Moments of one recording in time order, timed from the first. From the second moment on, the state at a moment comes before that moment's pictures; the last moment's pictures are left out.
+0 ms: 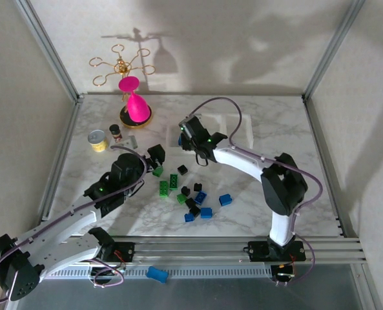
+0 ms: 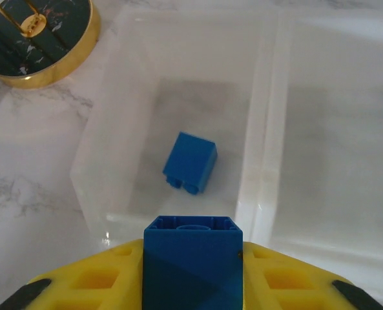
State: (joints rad) left arm -0.64 0.91 0.62 -0.10 -0.41 -0.76; right arm 0.80 1.89 1.45 -0.36 0.30 0.52
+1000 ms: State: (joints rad) left arm -0.53 0.91 0.58 -0.11 -0.35 -0.76; right arm 0.78 2.28 1.85 -0.36 0.30 0.46
